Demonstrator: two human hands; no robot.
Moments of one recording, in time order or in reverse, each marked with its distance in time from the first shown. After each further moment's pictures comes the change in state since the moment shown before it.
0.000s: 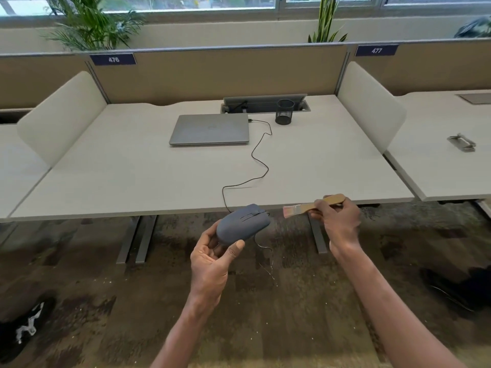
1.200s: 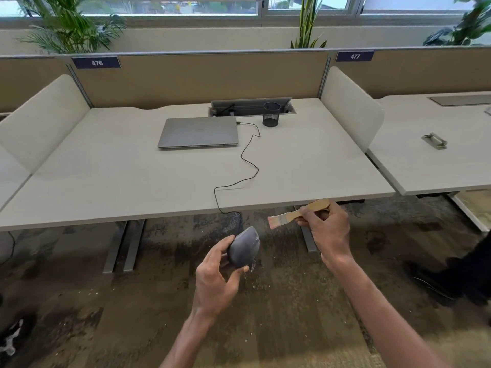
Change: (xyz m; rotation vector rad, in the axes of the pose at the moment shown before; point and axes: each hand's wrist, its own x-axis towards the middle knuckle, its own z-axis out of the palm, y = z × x) left_hand -0.021 -0.019 -0.016 0.775 -0.182 0.386; right_hand -0.057 -0.018 -0.005 -0.104 -0.094 -0.129
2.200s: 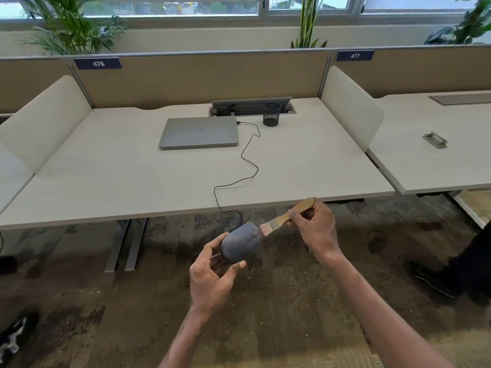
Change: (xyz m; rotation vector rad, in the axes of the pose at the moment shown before) left_hand -0.003 0.013 -0.004 -0.239 0.079 -0.174; right_hand -0.001 0.000 0.008 -0.252 -0.124 -0.036
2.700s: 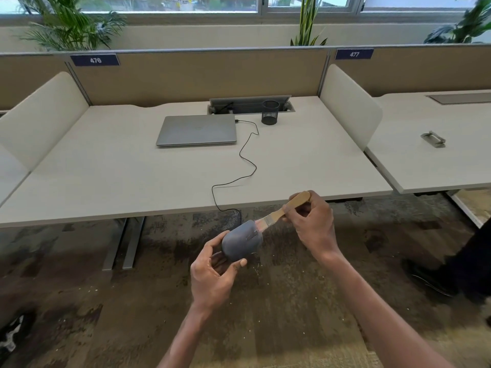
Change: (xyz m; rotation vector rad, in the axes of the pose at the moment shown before) left_hand 0.001 -0.004 0.008 -0.025 -0.005 -0.013; right_hand -0.006 -0.019 -0.002 -0.002 -0.002 -0.115
